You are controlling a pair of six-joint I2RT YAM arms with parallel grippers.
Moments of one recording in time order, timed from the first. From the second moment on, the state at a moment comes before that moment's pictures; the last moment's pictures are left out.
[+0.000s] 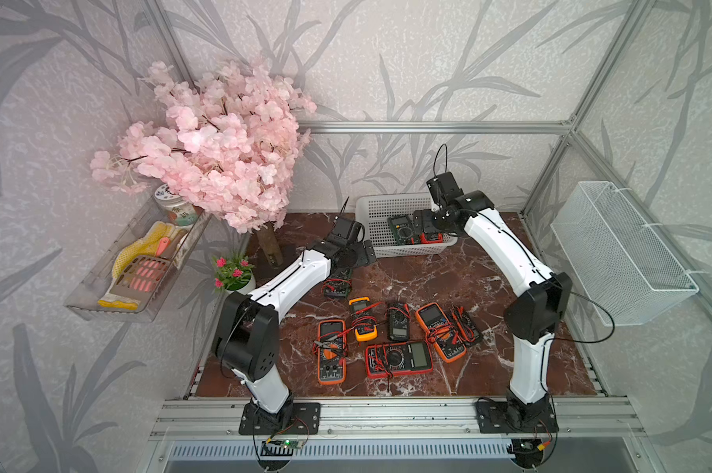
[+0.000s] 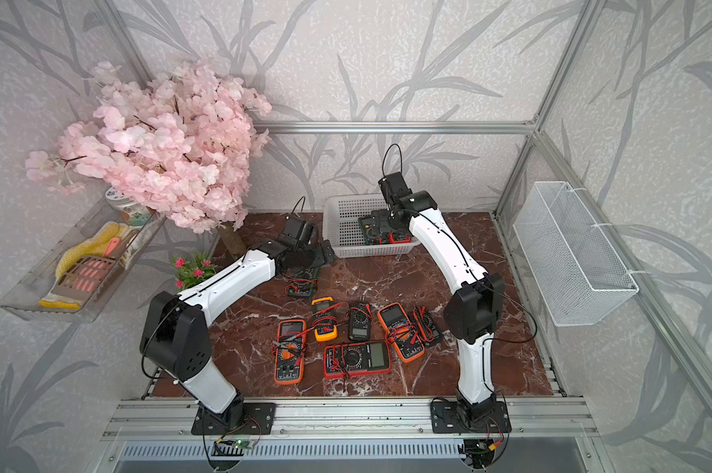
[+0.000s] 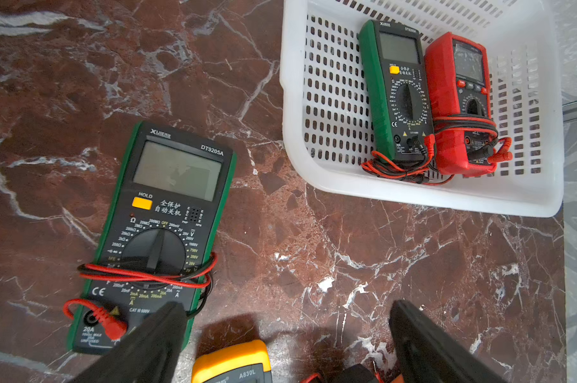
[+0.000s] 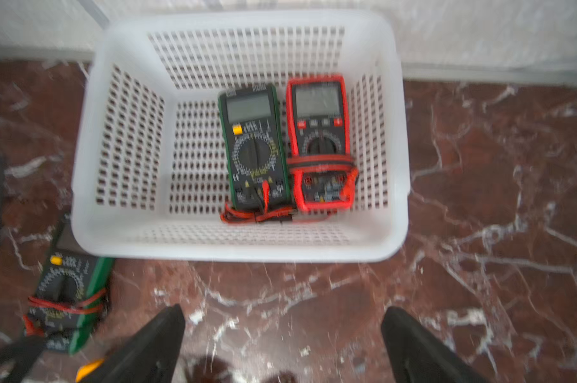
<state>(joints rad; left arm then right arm) -0.44 1.69 1.35 -0.58 -0.04 -0.68 0.43 1.94 2.00 -1.05 0.16 0.35</state>
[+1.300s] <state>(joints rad) -0.50 1.64 1.22 -0.54 -0.03 -0.81 0.57 1.68 1.17 -0.92 -0.10 0.29</state>
